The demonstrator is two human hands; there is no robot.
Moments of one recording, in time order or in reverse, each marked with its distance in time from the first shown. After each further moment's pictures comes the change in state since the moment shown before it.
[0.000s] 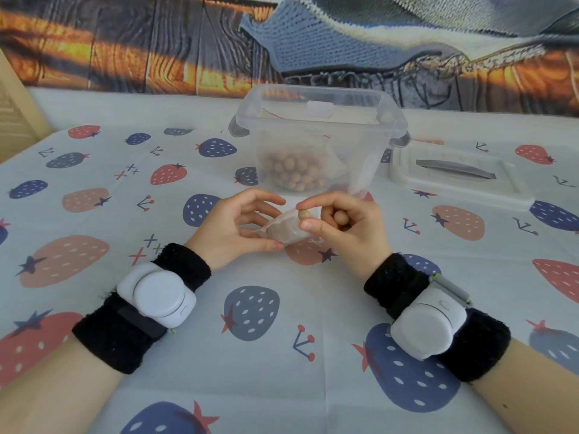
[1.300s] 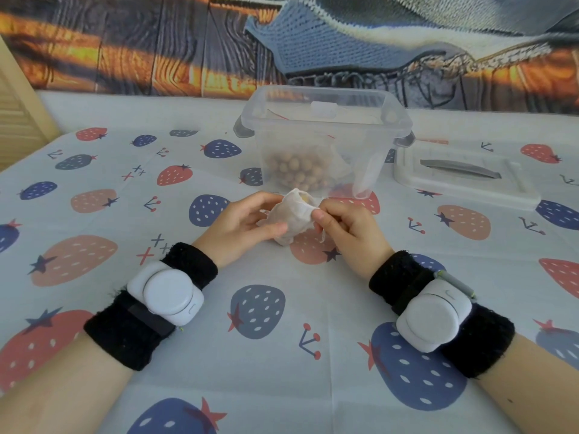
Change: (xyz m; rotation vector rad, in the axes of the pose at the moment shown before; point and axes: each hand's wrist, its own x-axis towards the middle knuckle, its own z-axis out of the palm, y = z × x) left_hand 0.002 -0.006 -0.001 -0.013 -0.056 0.015; right_hand 0.001 0.010 -0.002 -0.249 -0.122 0.144
